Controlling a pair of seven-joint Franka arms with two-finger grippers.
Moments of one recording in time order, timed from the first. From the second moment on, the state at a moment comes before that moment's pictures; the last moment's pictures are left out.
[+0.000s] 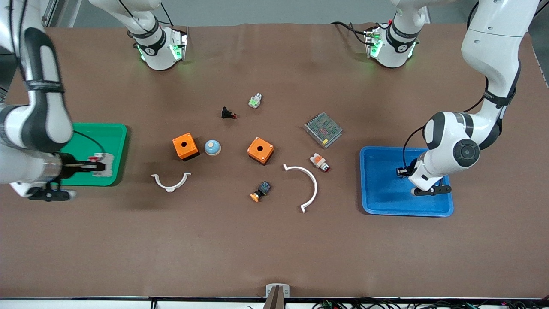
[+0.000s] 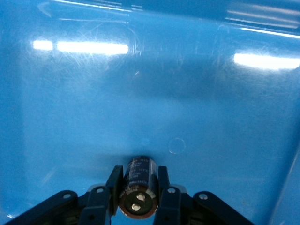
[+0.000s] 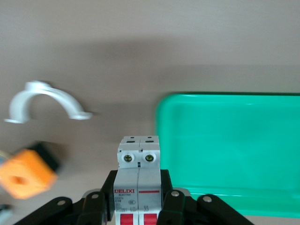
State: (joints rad) left arm 0.09 0.51 -0.16 -2.00 0.07 2.40 -0.20; right arm -0.18 0.44 -0.04 -1.63 0.02 1.78 -0.22
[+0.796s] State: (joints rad) left arm 0.09 0.22 -0.18 -1.80 0.07 2.03 -0.17; right arm -0.45 0.45 -0.04 -1.93 -0.05 2.19 -0.48
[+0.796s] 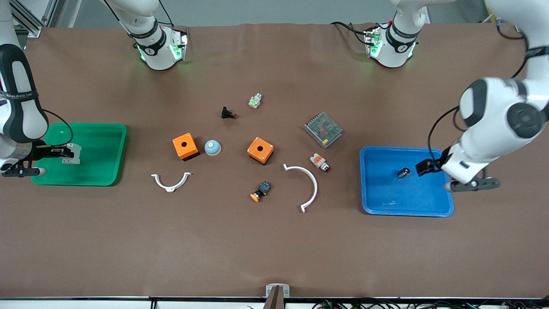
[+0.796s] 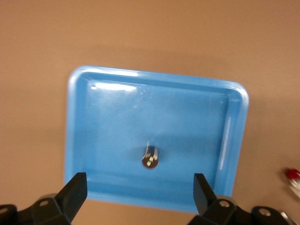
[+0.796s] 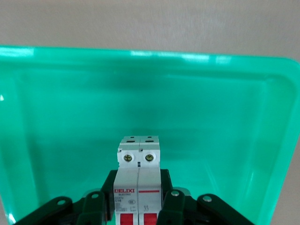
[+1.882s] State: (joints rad) left arm 0.02 -0.02 -0.16 -1.55 0.04 1.55 -0.12; right arm -0.46 0.45 -0.05 -1.98 -0.05 2.25 -0.48
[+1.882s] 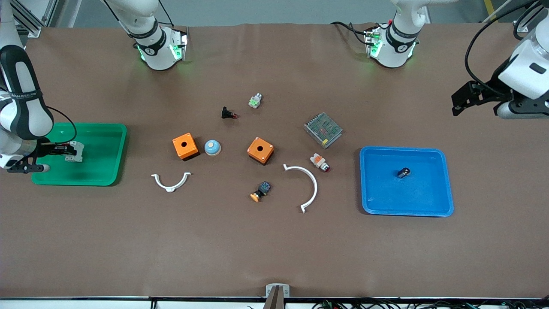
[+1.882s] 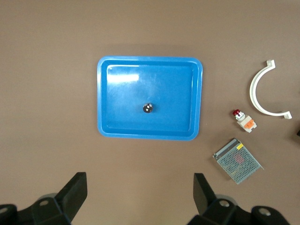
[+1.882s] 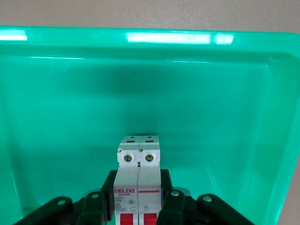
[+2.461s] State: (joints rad) left arm 0.00 -0.07 -0.14 -1.60 0.03 1.54 -0.12; right arm -0.44 0.35 -0.03 -1.87 -0.05 2.02 -0.44
